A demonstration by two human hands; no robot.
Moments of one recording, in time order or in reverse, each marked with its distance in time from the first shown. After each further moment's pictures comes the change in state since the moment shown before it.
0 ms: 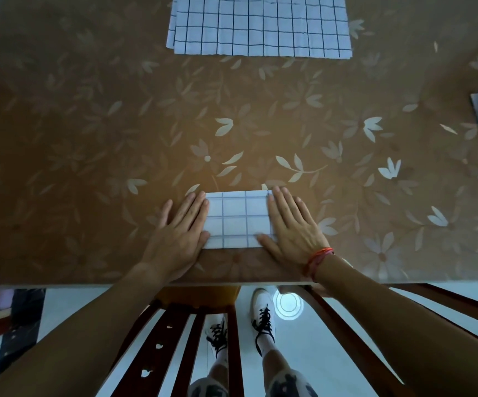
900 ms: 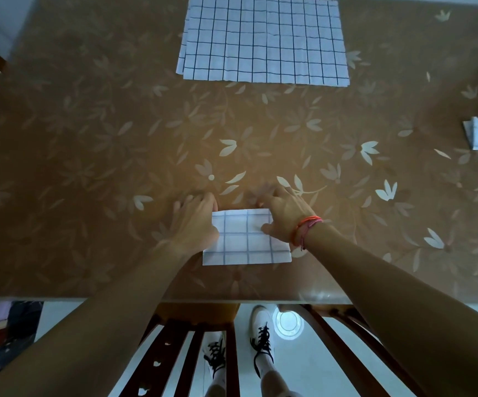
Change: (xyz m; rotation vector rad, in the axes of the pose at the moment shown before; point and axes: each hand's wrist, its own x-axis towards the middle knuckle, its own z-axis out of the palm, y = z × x) left_hand 0.065 0.012 -0.049 -0.429 -0.005 -0.338; right_hand 0.071 0.009 -0.054 0.207 -0.077 -0.005
